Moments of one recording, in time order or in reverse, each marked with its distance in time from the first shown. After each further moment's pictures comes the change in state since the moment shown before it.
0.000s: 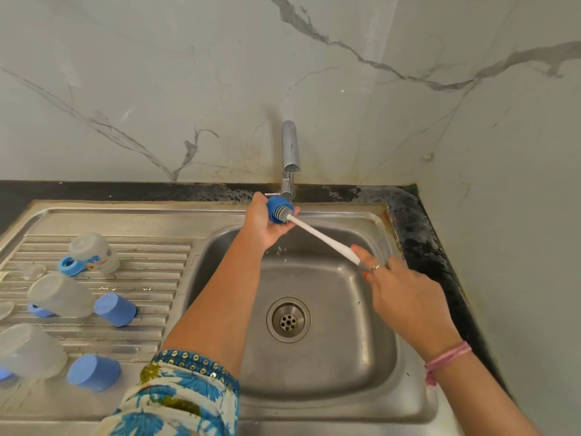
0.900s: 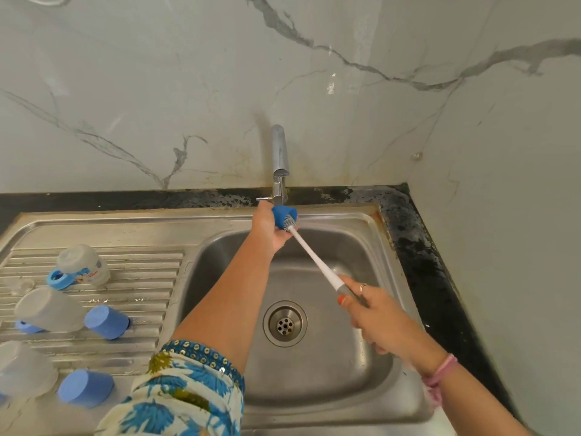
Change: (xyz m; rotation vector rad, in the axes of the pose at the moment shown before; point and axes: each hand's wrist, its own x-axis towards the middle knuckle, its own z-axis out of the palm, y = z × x) left_hand 0.015 -0.020 0.014 0.048 0.071 -0.029; right_hand -0.010 -0.015 0.016 1.120 -0.405 0.356
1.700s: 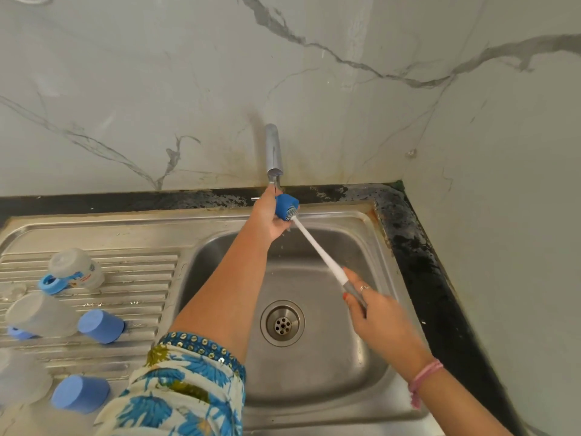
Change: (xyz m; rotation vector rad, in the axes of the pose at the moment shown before) left_hand -0.003 0.012 0.019 0.138 -0.056 0.041; right_hand 0.004 0.018 0.004 -0.467 0.216 -0.195
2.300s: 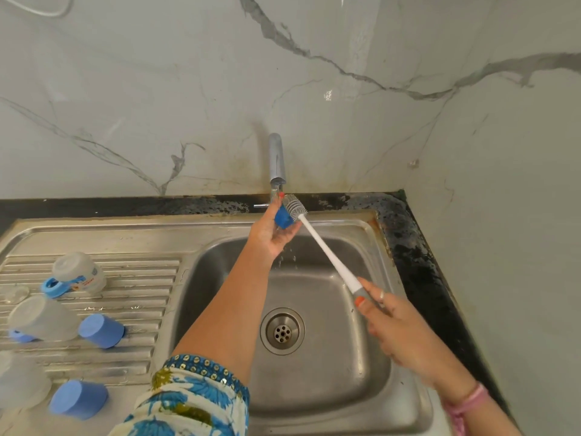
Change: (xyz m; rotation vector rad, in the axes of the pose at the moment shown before) left_hand -0.008 -0.014 -0.018 -0.311 -0.067 0.001; right_hand -0.023 -0.023 -0.042 0.494 -0.095 0.185
